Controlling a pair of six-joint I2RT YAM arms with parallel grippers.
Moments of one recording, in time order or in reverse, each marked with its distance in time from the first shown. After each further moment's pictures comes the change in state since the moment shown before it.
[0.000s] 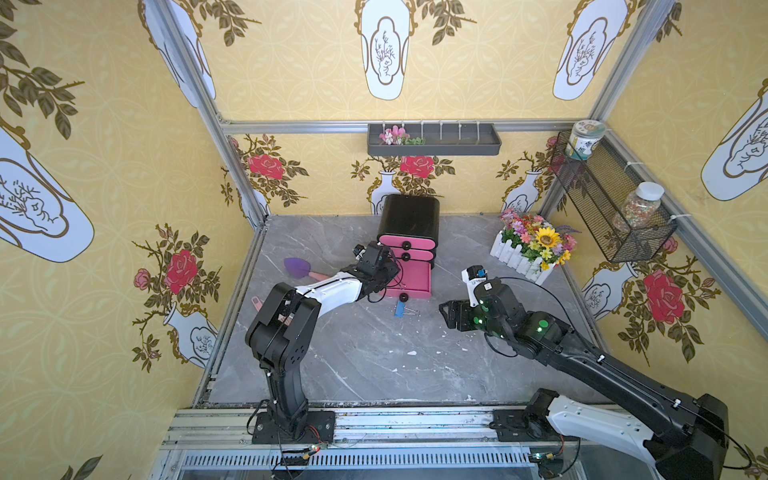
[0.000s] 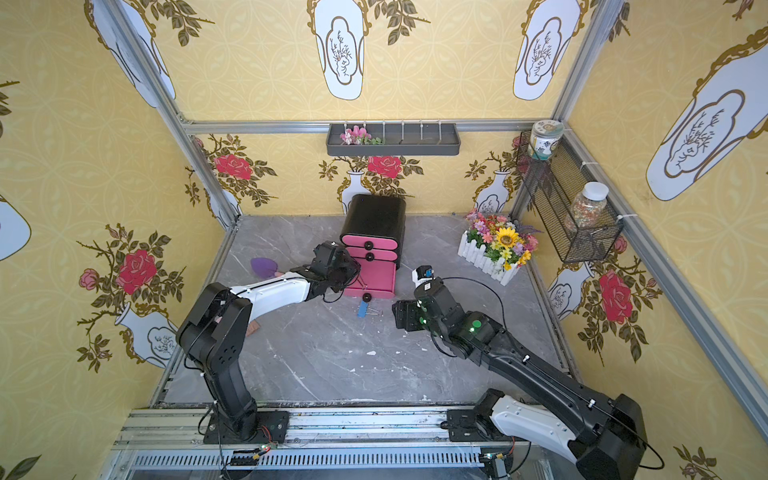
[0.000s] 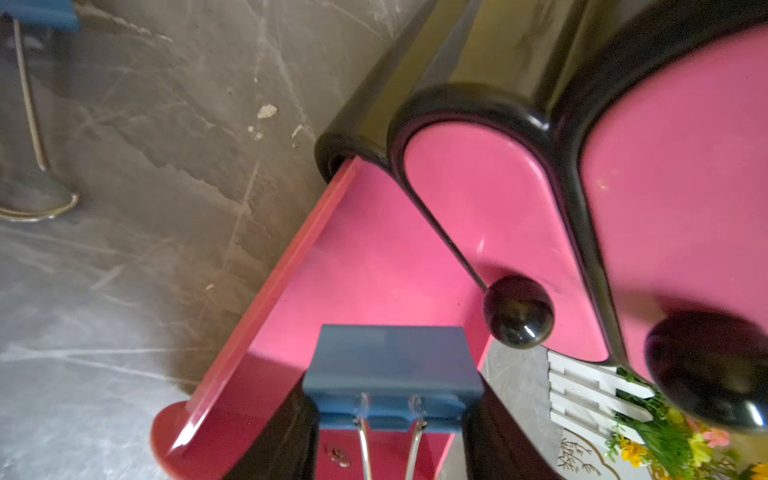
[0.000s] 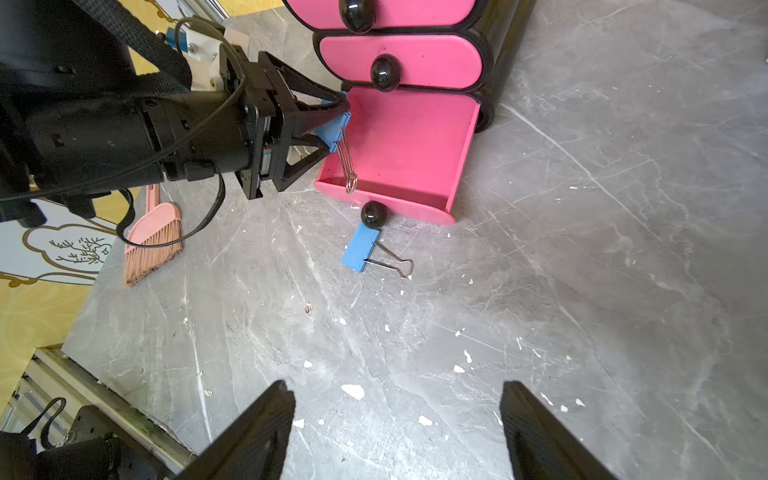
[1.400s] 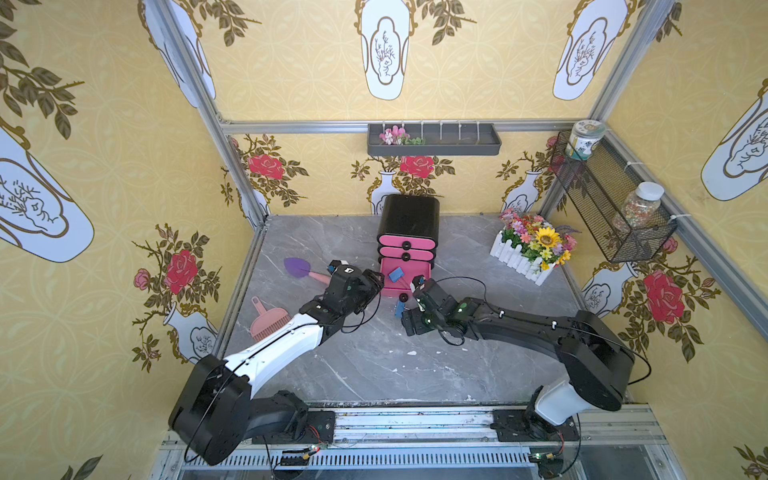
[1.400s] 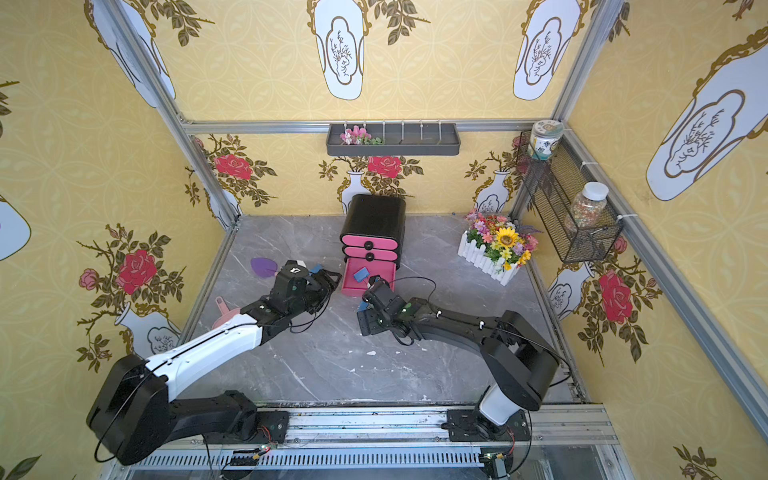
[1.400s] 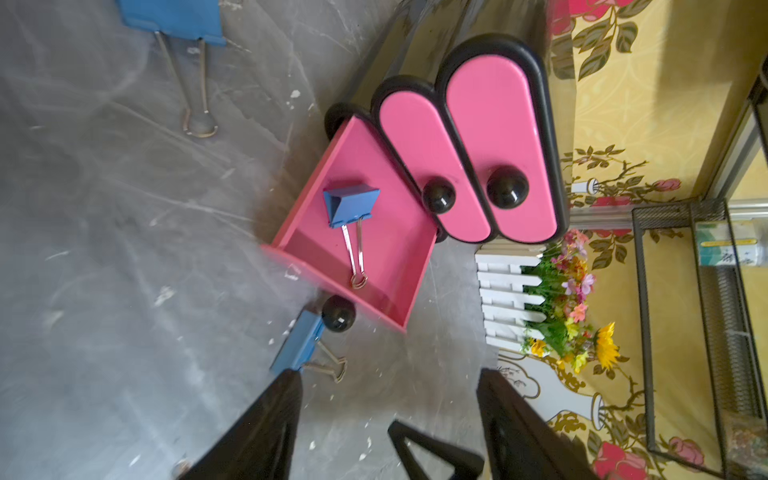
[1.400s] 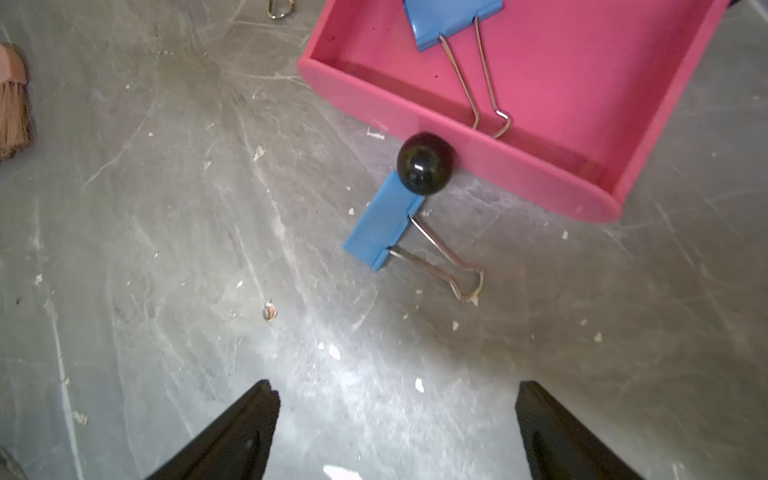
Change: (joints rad) left arm -0.024 -0.609 -0.421 -0.012 0.013 0.018; right arm 0.096 0.626 0.144 0.231 -0.026 -0.101
